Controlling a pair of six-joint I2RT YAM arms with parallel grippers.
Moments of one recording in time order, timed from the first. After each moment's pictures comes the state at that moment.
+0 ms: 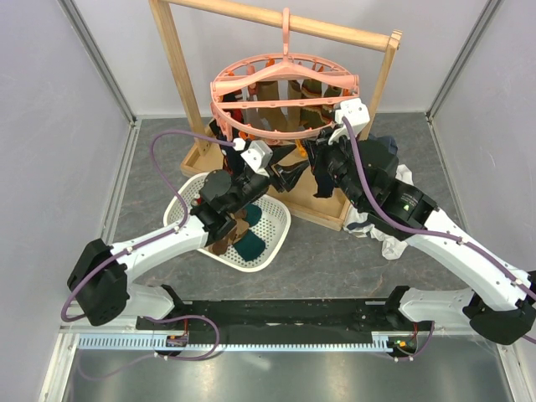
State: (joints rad) left arm -0.82 1.33 0.89 0.79 0.11 -0.02; right arm 0.89 1.17 1.40 -0.28 0.46 0.19
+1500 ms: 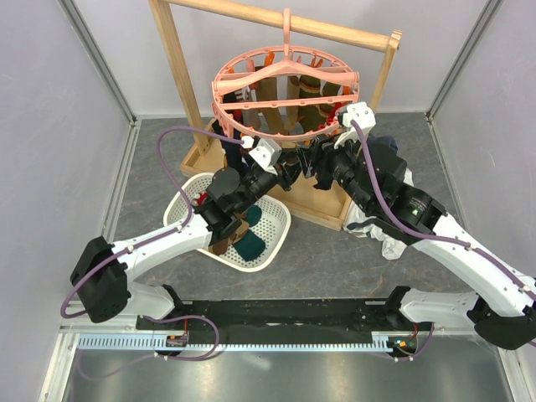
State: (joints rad) left arm -0.87 1.35 0.95 0.72 0.05 -0.02; right arm 0.89 1.13 1.38 -0.31 0.40 0.24
